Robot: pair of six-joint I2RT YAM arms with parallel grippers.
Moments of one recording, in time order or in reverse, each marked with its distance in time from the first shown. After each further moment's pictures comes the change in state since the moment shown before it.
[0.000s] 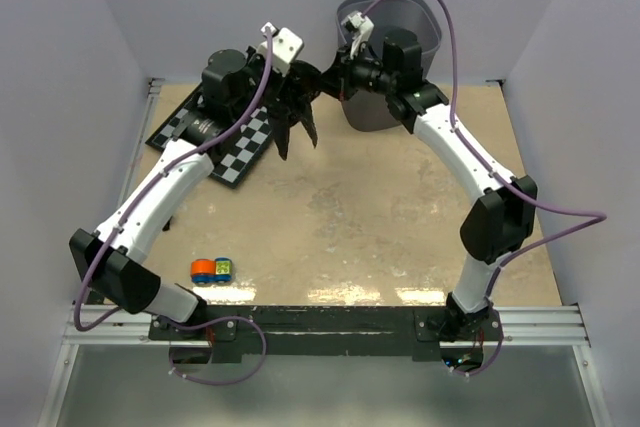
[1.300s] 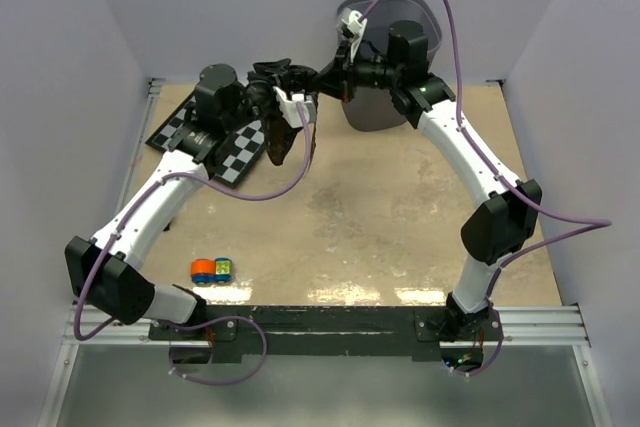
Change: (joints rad) left arm 0.053 -0.079 -0.180 0.139 0.369 0.789; right arm -0.001 0.000 0.087 -0.068 -0.232 -0.246
